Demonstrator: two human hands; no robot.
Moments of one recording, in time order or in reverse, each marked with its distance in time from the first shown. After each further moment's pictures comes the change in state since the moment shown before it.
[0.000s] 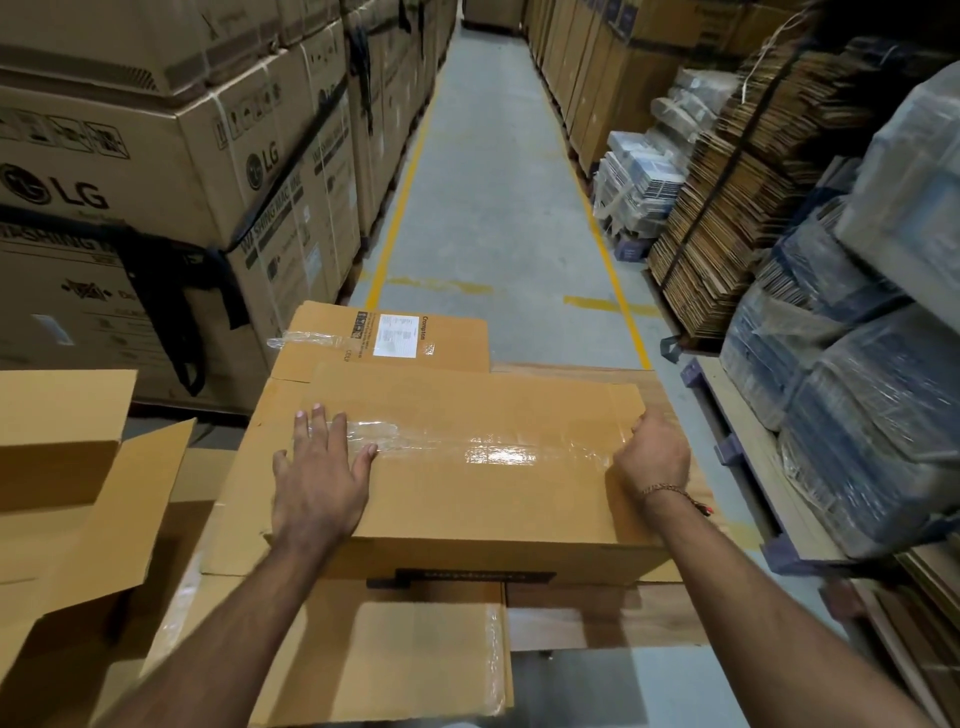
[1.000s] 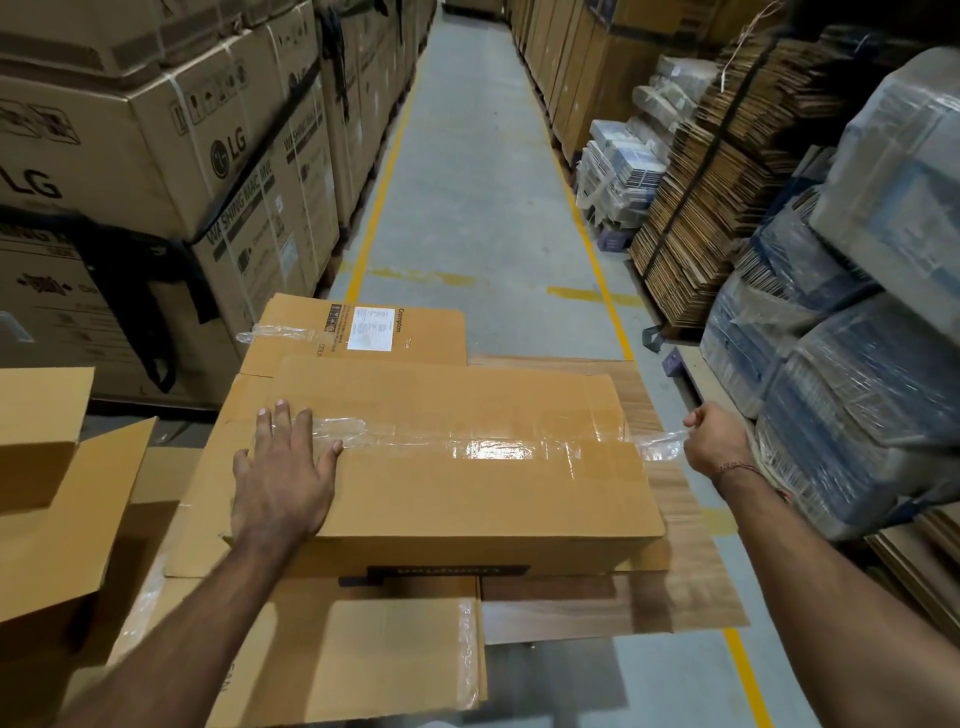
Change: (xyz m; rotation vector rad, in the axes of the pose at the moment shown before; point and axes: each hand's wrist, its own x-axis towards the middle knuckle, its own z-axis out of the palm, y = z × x) left_hand 0.002 0.001 0.004 -0.010 0.021 -0.011; right_hand 0.078 0.104 -0.042 0.021 -0.022 0.082
